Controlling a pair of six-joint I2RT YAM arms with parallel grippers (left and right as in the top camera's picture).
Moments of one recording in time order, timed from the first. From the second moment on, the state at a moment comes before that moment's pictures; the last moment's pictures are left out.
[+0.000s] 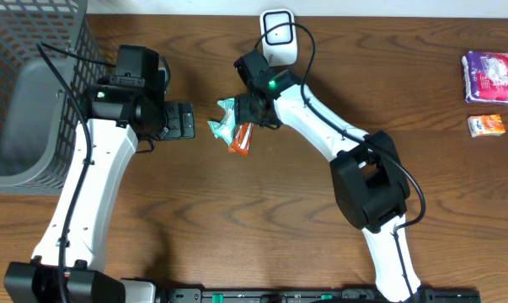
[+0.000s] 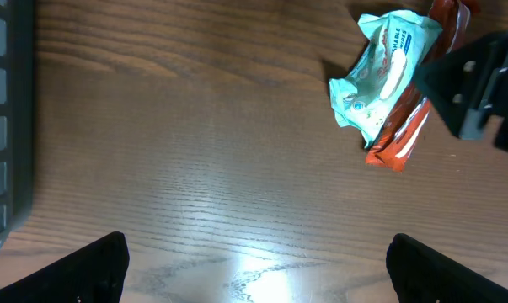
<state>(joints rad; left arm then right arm) -0.11 1.53 1.43 -1.12 0.01 -0.20 0.59 2.28 1.84 -0.76 -0.02 0.57</state>
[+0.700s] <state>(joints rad) -0.11 1.53 1.43 -1.12 0.01 -0.20 0.59 2.28 1.78 -0.81 0.09 0.57</state>
